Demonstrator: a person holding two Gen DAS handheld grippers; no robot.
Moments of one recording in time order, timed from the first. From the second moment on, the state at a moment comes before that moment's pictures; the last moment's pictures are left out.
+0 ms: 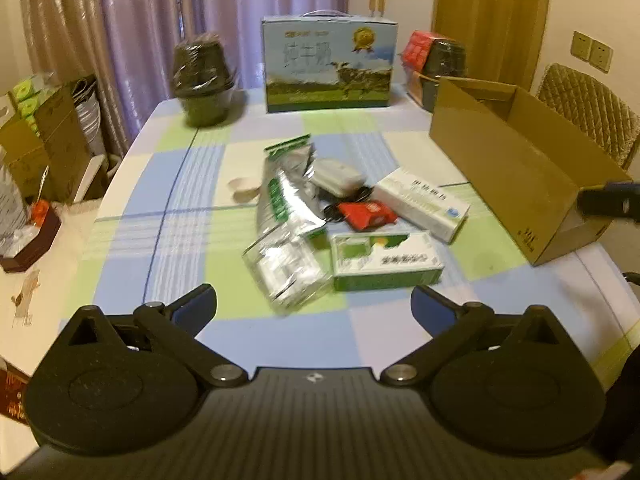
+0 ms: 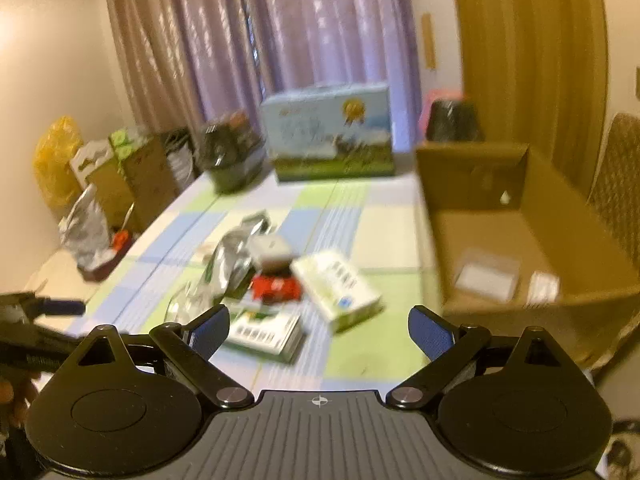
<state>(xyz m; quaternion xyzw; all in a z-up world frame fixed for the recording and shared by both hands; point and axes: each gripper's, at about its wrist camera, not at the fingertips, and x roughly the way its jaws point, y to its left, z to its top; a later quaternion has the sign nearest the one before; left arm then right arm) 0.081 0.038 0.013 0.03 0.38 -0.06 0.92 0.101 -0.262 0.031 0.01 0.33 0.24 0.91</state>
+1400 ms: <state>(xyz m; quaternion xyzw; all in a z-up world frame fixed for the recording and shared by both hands) 0.197 0.058 -0.073 0.35 0.38 -0.33 0.79 0.188 -0.122 -0.076 -0.35 0.35 0.47 0.73</state>
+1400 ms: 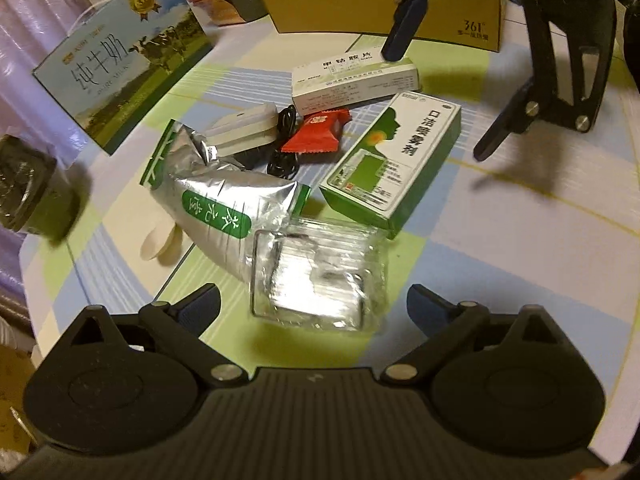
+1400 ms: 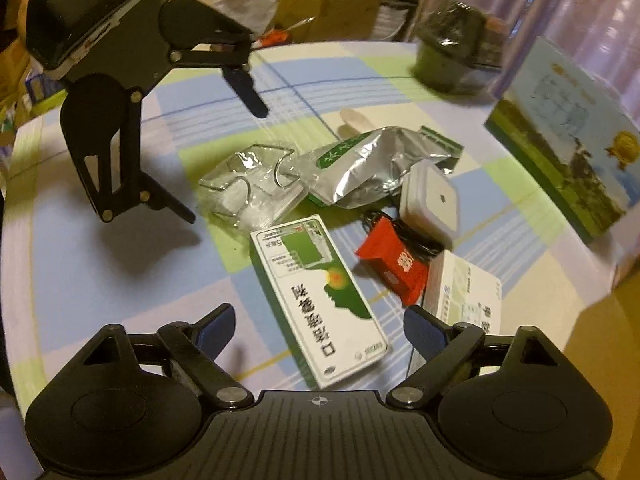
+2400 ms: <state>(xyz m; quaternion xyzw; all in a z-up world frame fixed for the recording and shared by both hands) 0.130 0.010 -0.066 0.21 0.47 -0.26 0.82 0.152 -0.195 -0.091 -0.10 0.52 0.28 0.80</state>
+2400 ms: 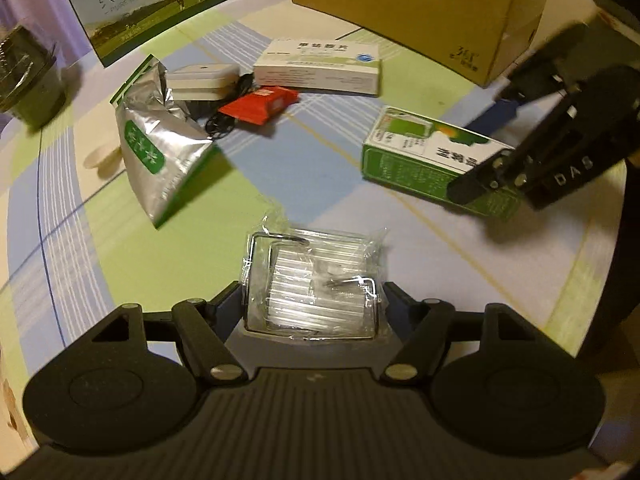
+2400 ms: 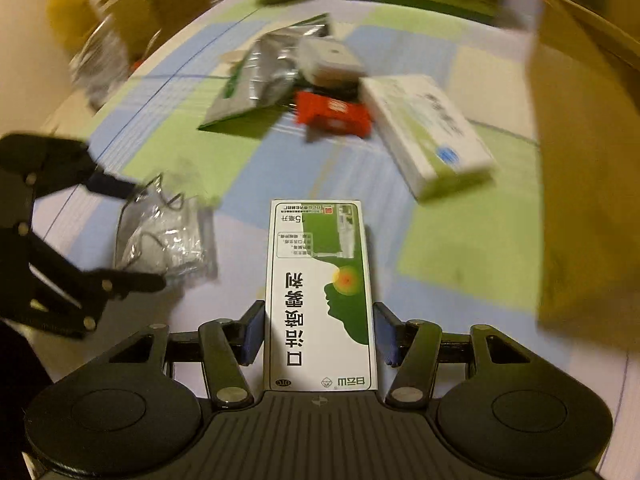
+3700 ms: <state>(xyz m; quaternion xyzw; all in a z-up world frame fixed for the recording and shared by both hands) 0.096 0.000 -0.067 0.13 0.47 -0.23 0.84 0.113 -0.205 -0.103 -0.12 0.44 0.26 0.85</state>
